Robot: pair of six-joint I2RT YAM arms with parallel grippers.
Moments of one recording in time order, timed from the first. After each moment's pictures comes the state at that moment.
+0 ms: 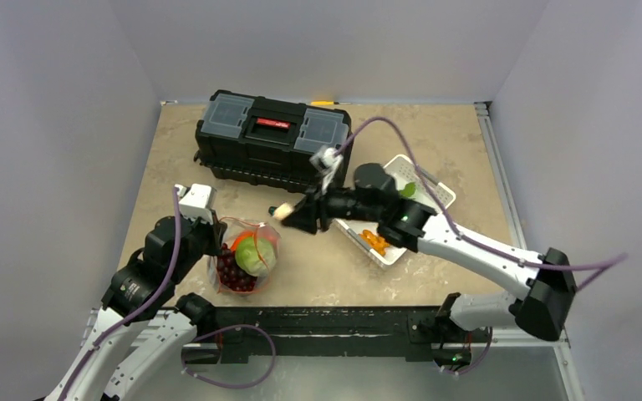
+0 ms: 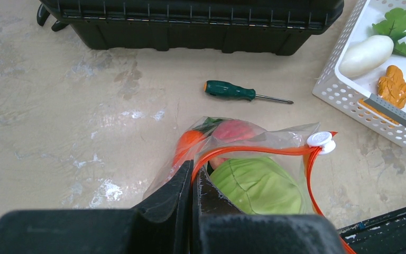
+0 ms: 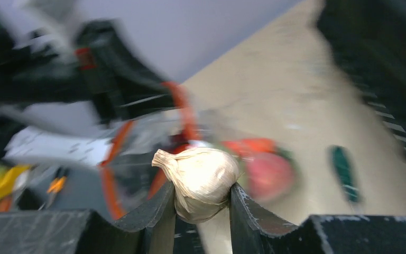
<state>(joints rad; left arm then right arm) -0.53 0.46 0.80 -0.80 -0.24 -0.22 0.84 1.23 0.99 0.05 -0.35 0.41</state>
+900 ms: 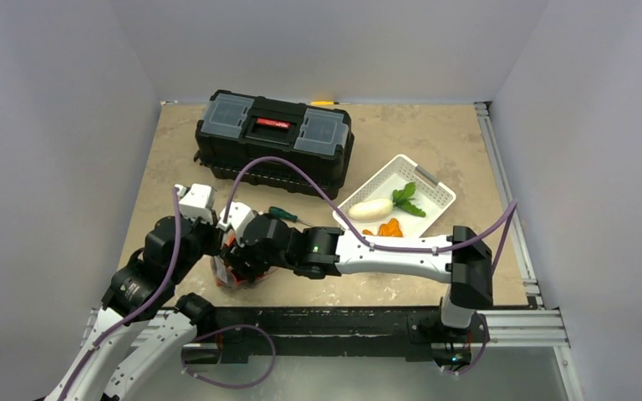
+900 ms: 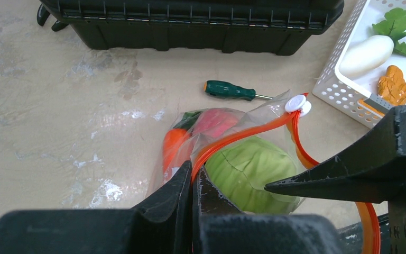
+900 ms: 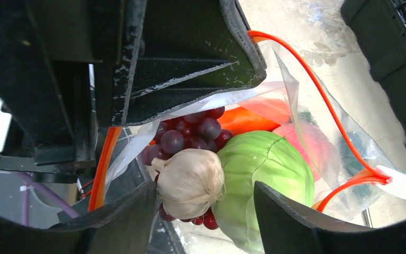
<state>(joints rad) -0.53 0.46 0.80 -0.80 -0.24 -0.22 1.36 1.76 1.49 -0.31 0.22 0.19</state>
